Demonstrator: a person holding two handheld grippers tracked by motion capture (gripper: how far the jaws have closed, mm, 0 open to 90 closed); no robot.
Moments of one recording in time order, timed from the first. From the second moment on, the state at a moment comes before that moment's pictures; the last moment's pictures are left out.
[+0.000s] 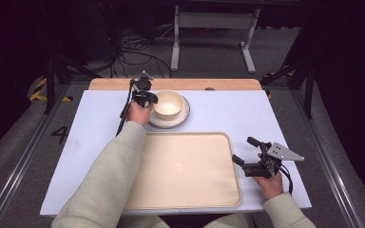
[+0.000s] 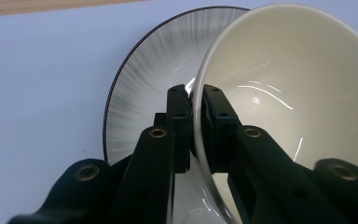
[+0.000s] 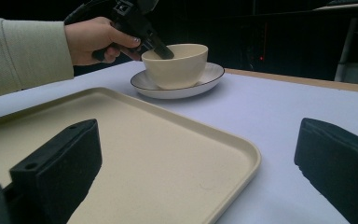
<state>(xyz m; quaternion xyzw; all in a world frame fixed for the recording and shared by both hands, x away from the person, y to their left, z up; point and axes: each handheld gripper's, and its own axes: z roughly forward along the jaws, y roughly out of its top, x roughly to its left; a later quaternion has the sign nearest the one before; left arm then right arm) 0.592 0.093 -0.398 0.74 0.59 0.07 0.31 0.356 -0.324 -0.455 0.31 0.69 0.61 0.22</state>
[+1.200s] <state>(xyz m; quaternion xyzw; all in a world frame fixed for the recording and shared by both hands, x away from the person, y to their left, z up) 0.555 0.101 -0.345 0.78 0.52 0.08 0.34 0.356 -0.324 -0.455 0.31 0.70 0.61 0.23</state>
